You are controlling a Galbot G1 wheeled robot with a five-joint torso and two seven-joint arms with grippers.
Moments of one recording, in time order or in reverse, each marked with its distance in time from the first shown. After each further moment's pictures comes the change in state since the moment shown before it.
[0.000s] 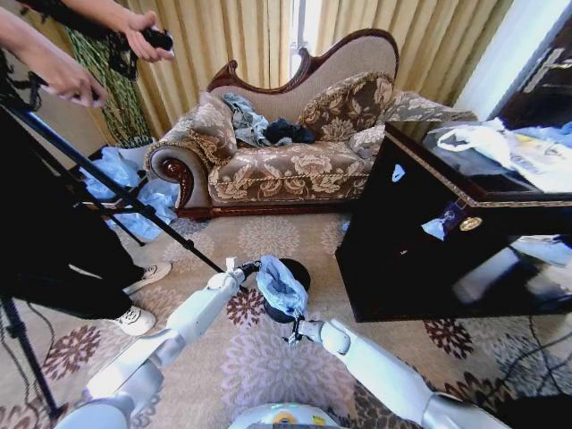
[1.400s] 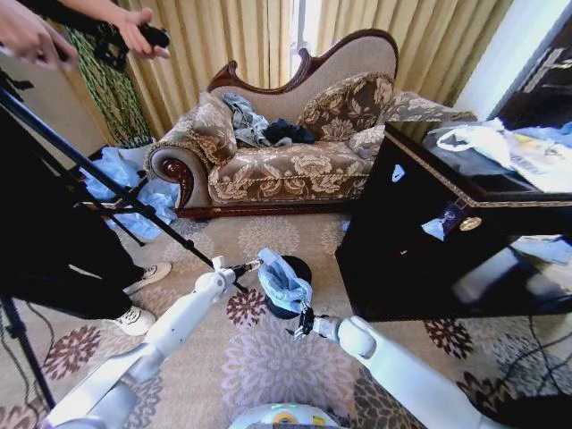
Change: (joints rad) left arm 0.172 0.158 -0.115 -0.331 -0.251 0.198 -0.125; right arm -0.105 -0.195 0.125 0.401 0.102 -0.010 -0.011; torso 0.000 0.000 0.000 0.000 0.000
